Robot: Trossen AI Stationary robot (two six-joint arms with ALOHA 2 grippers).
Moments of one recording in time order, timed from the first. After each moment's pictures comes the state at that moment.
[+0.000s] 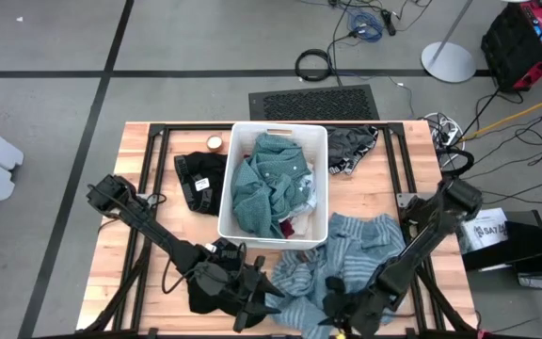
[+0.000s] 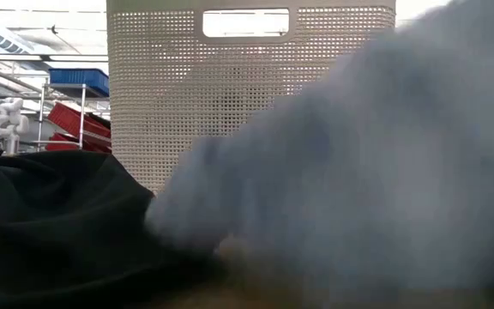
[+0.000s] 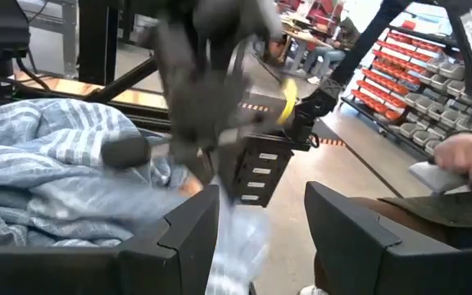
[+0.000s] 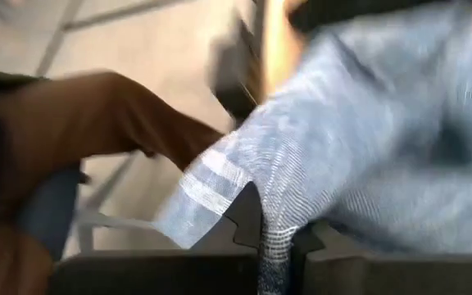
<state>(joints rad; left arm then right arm) -0.62 1.77 1.06 0.61 -0.26 -0.34 0.87 1.74 1.05 -0.04 0.28 0.79</state>
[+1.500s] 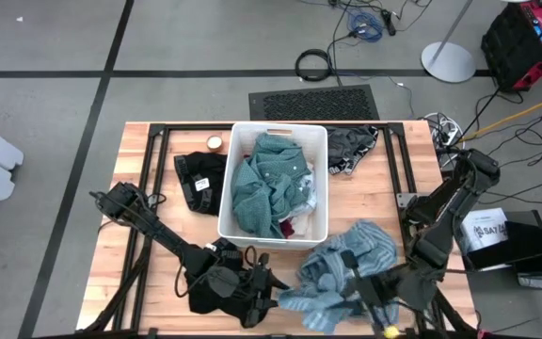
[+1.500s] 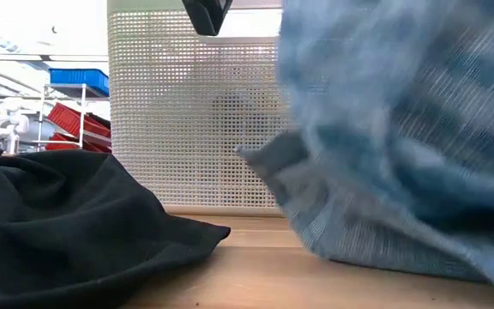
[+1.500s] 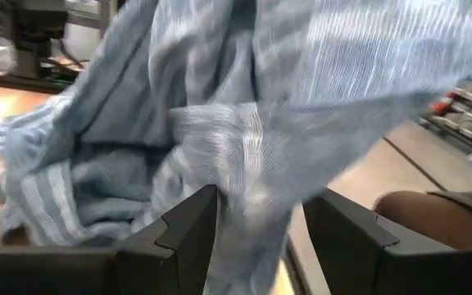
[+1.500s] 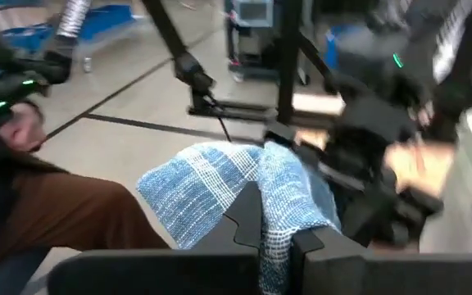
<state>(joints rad) -0.60 1.88 1.06 0.67 -0.34 -0.31 0.90 1.39 1.17 -0.09 0.53 0.27</state>
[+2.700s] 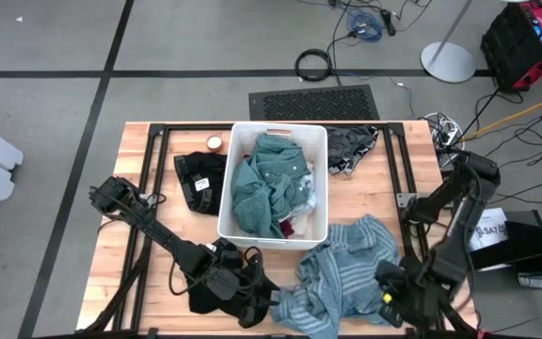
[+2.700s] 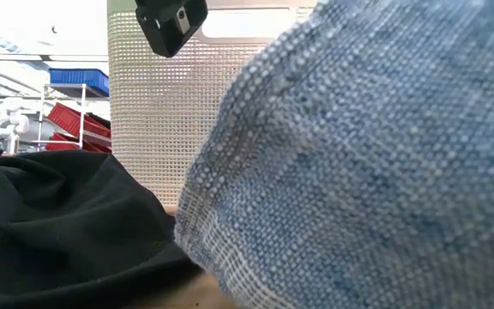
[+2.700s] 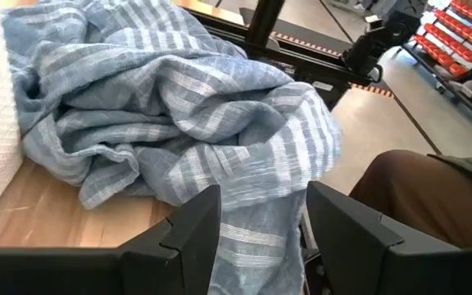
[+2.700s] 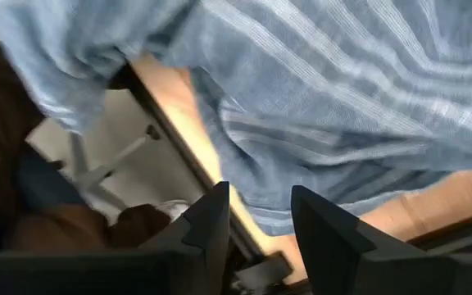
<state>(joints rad) -0.61 1.79 1.05 0.37 -0.29 -0.51 1.07 1.43 1.17 -0.99 0.09 1.73</state>
